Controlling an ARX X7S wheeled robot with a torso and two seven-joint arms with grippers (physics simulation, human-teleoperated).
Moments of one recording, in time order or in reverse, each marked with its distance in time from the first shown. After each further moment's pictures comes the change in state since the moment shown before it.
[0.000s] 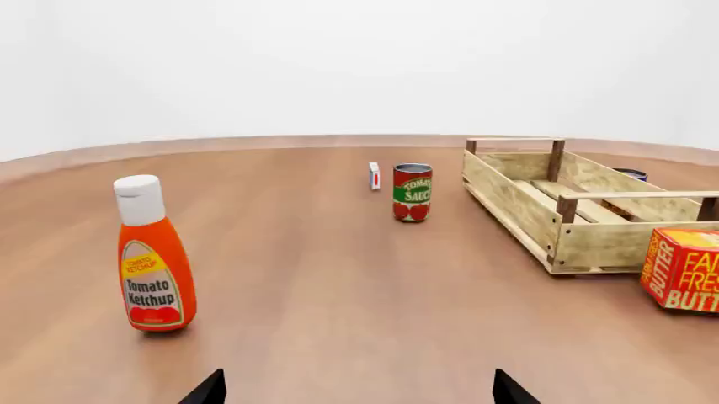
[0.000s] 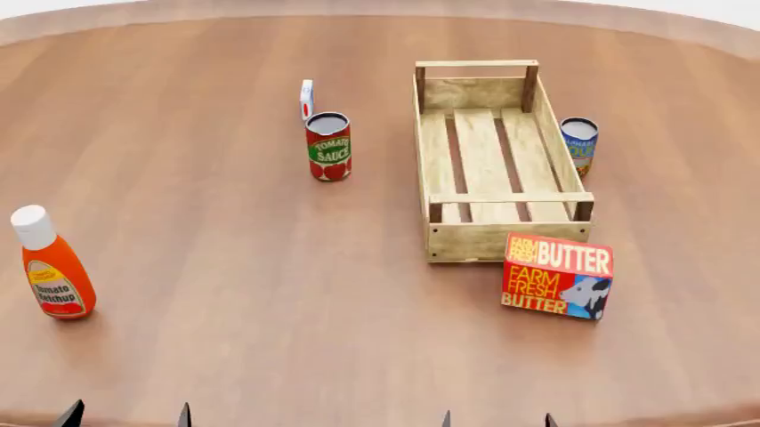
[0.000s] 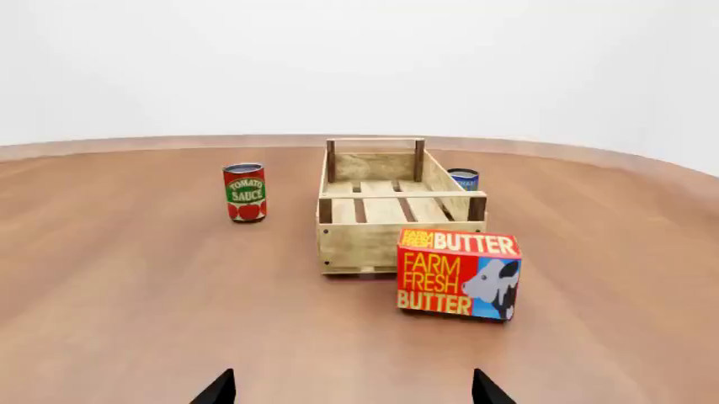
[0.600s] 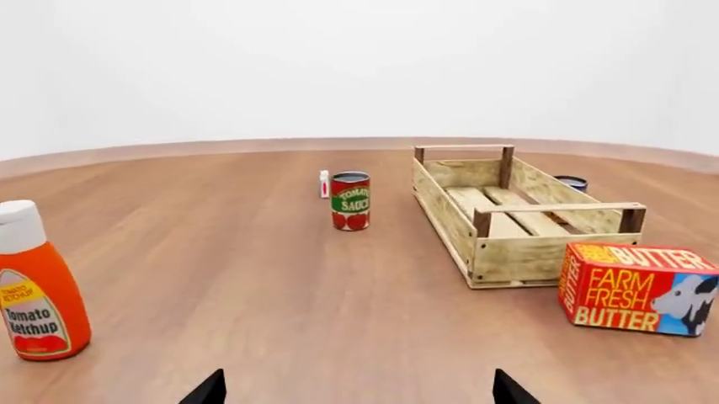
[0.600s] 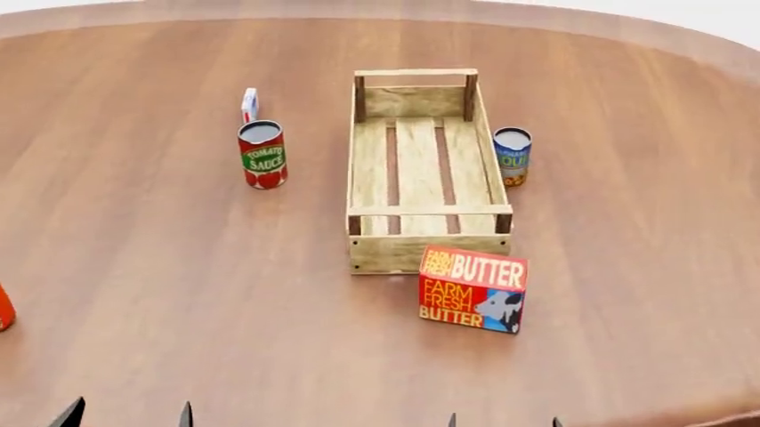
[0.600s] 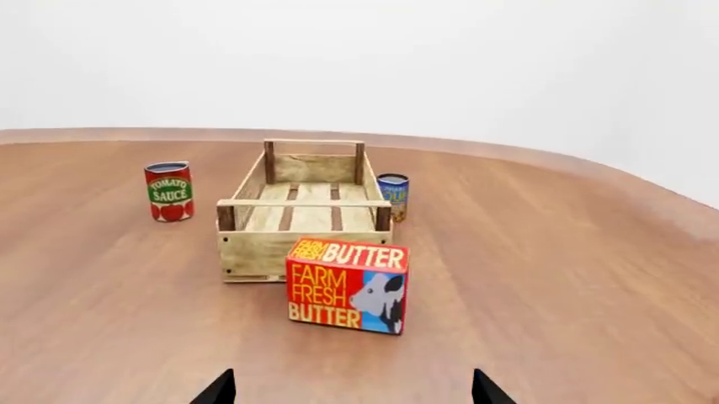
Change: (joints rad) left arm 0.004 -0.061 0.072 0.032 -0.050 -0.023 -0.064; right arm -0.022 0.058 -0.068 -0.067 0.026 0.056 0.097
